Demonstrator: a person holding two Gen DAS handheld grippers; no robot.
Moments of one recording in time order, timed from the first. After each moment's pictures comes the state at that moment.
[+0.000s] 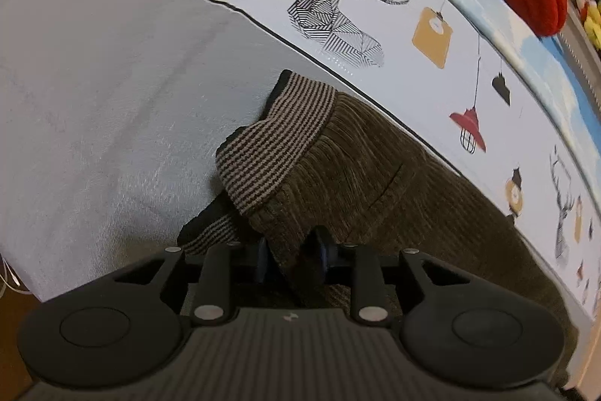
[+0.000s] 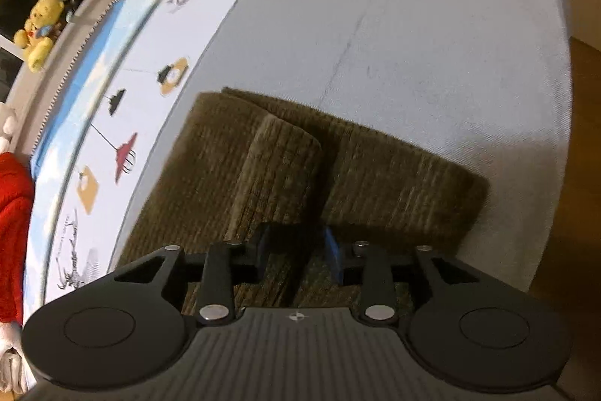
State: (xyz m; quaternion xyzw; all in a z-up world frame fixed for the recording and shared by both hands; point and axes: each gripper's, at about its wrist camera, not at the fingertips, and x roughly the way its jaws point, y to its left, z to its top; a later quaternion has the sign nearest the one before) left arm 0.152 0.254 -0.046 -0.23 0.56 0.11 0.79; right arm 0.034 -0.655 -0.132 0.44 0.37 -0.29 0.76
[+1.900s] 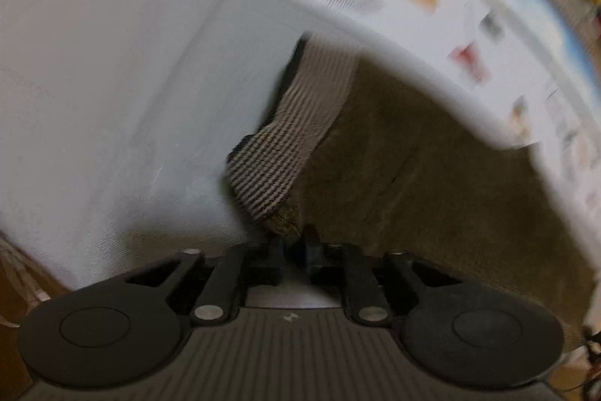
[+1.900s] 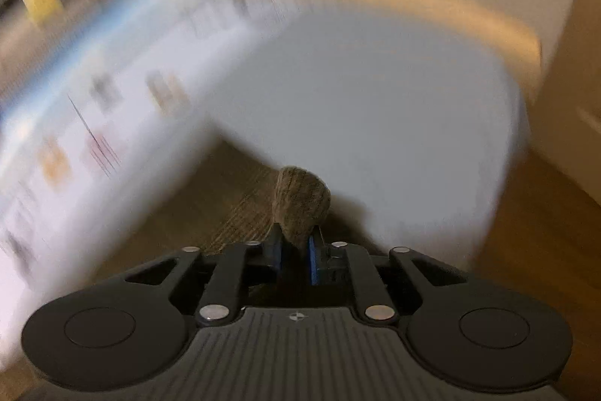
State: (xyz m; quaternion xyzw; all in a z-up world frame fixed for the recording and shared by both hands) left arm 0.115 0.275 -0.057 -0.17 0.61 0.05 0.77; right arm 0.020 -0.662 -0.101 0.30 0.46 -0.34 0.77
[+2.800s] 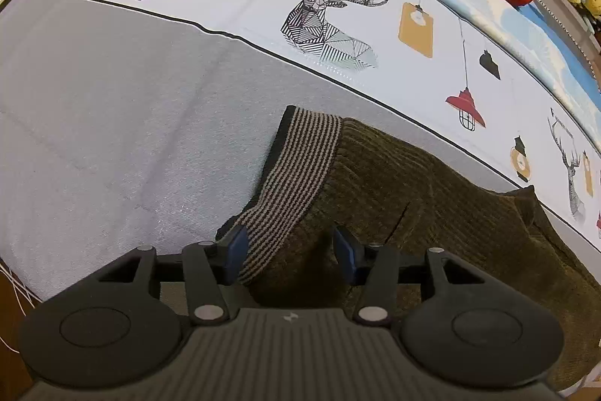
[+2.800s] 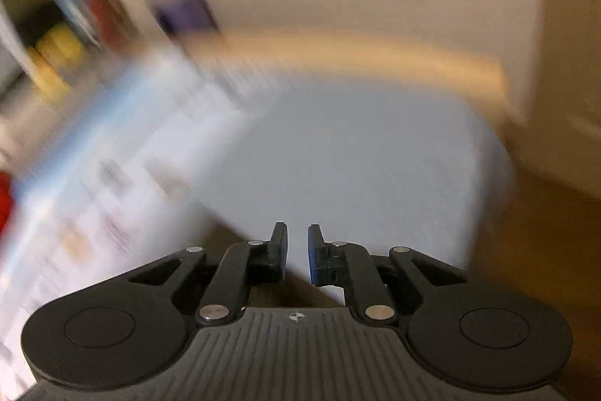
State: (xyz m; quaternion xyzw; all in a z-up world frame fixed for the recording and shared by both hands) left arm 0.135 0.266 -0.028 -0.16 0.55 0.07 0.82; right arm -0.025 -0.685 -0.071 0.33 0.36 -0.37 0.79
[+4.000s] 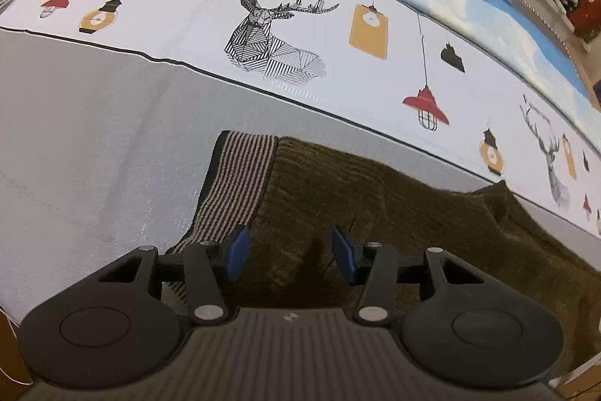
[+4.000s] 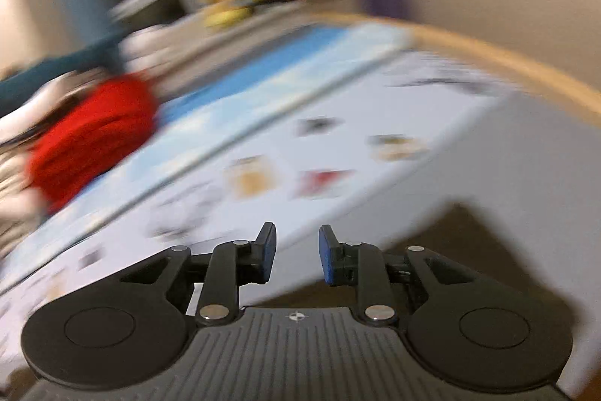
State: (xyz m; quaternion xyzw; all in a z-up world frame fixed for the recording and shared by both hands) left arm 0.155 0.235 -0.020 -0.14 0.53 0.03 0.84; right arm 0.110 -0.494 -0.012 0.21 0.29 -0.04 0.93
